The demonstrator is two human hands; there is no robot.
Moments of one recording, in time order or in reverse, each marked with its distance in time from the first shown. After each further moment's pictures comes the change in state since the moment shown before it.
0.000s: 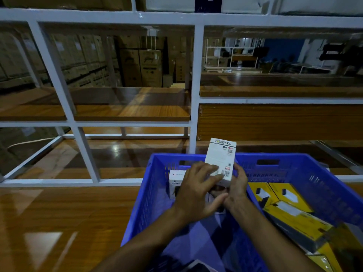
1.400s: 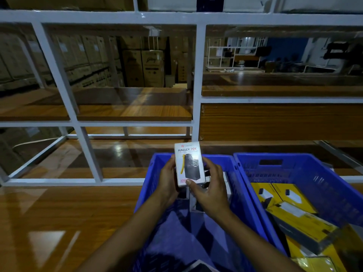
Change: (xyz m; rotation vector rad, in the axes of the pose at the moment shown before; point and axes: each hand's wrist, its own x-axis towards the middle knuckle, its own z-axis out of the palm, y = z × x) left_hand 0.009 -0.056 -0.023 -1.330 0.182 -1.258; right_hand -0.010 0.054 0.004 -1.121 -0.163 -0.872
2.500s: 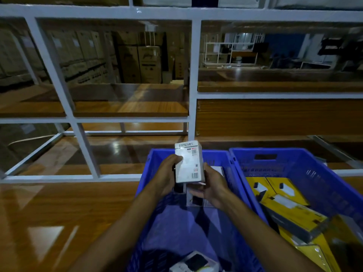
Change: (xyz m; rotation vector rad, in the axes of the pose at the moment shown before) left_hand 0.002 0.006 0.001 0.115 -0.022 -0.088; right_hand 0.022 0.008 -0.012 0.662 -0.193 0.995
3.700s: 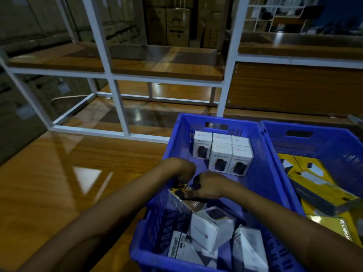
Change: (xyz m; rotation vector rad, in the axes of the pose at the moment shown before) left_hand -0.036 -0.037 -0.055 2.186 -0.573 -0.391; right_hand -0.042 0.069 0.040 -1.805 -0.577 -0.220
